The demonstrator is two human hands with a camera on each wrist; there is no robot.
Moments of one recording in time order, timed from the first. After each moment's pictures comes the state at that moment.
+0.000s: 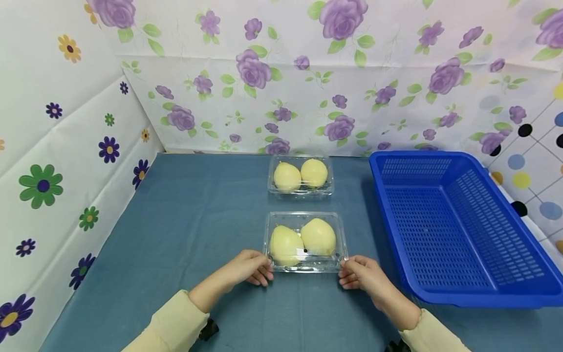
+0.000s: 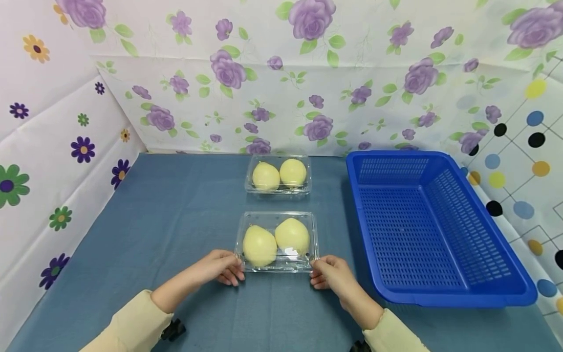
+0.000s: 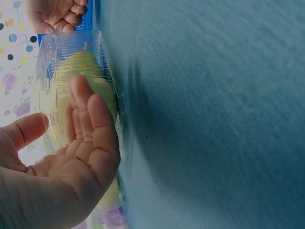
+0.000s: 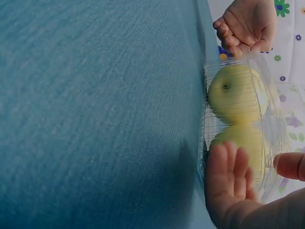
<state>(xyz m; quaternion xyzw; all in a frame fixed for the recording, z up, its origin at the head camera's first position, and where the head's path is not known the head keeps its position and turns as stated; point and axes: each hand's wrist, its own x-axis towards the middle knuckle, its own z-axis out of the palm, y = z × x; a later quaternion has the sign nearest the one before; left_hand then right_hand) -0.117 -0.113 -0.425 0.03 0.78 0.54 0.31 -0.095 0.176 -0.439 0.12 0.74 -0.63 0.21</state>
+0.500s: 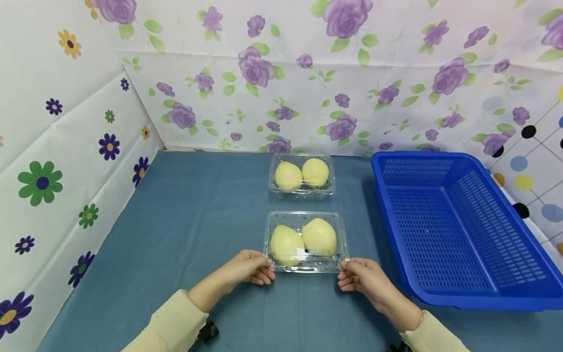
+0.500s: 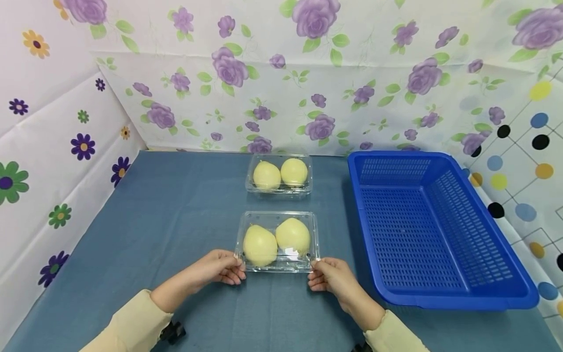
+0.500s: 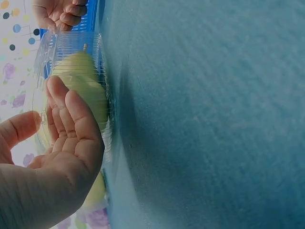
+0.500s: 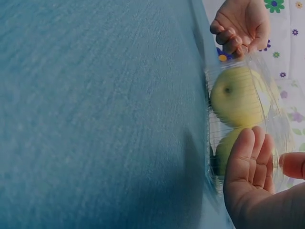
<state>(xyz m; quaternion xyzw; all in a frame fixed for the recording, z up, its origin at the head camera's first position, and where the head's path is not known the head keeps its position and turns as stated) -0.119 -0.118 -0.437 0.03 0.72 0.61 0.34 -0.096 0.183 -0.439 0.07 0.69 -0.67 0.27</state>
